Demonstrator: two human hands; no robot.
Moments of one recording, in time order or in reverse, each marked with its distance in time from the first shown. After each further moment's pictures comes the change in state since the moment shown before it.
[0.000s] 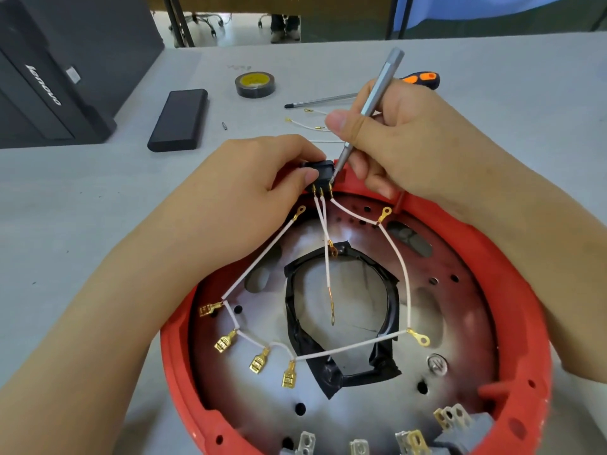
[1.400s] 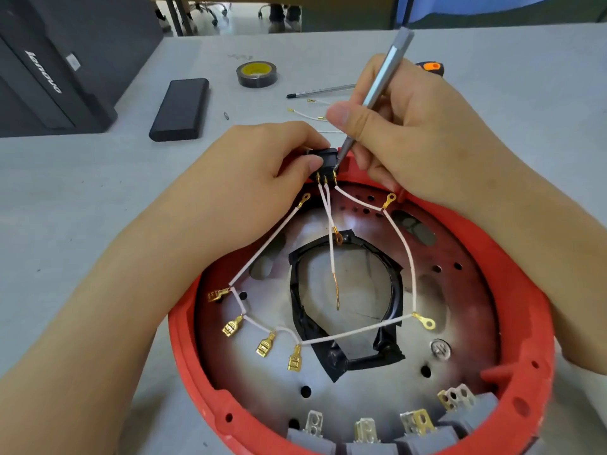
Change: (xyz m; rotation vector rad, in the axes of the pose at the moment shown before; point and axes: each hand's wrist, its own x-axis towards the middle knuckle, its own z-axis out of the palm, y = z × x) left_hand 0.000 -0.002 0.000 0.014 0.006 0.001; right_hand -0.008 -0.002 0.006 -0.104 0.045 -0.145
